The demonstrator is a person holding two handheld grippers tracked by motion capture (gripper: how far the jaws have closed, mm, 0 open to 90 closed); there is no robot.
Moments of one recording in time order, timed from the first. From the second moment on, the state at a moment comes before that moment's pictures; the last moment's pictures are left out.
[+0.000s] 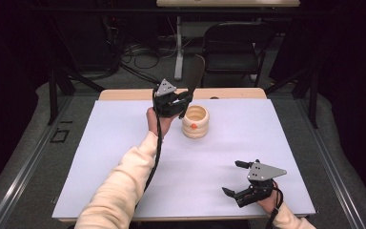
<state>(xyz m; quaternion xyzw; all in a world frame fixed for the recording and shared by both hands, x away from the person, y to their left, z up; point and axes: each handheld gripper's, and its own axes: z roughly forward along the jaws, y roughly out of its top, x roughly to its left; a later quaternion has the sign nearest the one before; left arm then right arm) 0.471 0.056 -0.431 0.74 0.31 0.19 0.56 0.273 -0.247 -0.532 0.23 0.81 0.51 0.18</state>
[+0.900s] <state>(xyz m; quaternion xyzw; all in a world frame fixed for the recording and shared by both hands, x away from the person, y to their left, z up) 0.485 0.033 -0.434 0.72 0.31 0.20 0.59 0.272 -0.247 -0.531 0.23 0.81 0.51 0.17</state>
